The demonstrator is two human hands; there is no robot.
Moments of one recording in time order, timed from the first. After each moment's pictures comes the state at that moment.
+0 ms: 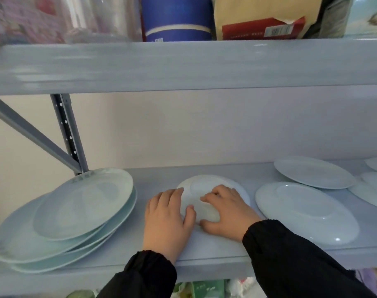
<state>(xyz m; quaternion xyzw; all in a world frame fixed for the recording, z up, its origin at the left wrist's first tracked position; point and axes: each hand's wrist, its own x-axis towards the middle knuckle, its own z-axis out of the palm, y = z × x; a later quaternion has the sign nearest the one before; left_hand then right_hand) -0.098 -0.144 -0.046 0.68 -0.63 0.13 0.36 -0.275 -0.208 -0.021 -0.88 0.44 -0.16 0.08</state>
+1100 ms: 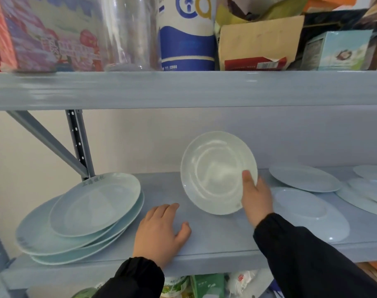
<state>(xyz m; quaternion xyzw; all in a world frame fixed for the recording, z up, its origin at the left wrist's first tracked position) -0.074 -0.108 -0.047 0.68 -0.65 0.12 0.32 -0.291 -0.192 0.014 -0.54 0.48 -0.60 0.36</state>
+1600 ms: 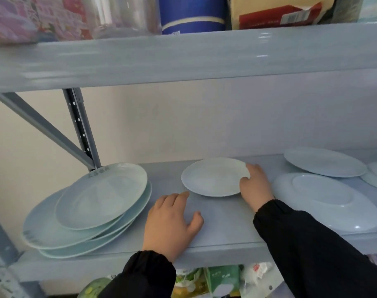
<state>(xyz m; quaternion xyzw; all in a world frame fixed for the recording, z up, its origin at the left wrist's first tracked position) -0.072 -0.115 -0.050 0.67 -0.66 0.14 0.31 -0.274 -0.245 -0.022 -0.64 0.58 -0.44 0.26</state>
